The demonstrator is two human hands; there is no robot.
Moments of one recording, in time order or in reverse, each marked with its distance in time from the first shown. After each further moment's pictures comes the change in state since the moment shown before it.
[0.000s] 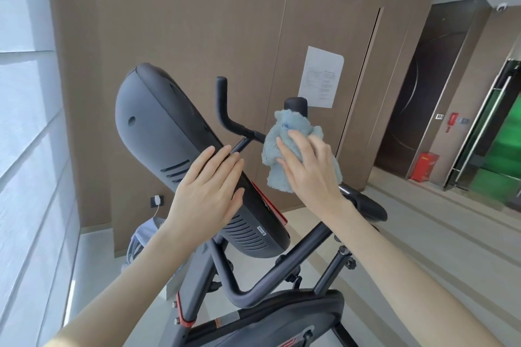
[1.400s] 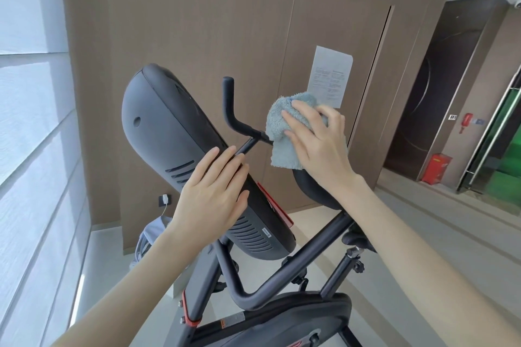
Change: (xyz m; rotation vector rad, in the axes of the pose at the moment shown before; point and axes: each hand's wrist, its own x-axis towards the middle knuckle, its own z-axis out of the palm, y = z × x) left_hand 0.000 0.002 0.001 0.026 -0.026 -0.005; right_hand 0.042 0.018 -0.003 0.102 0.097 0.046
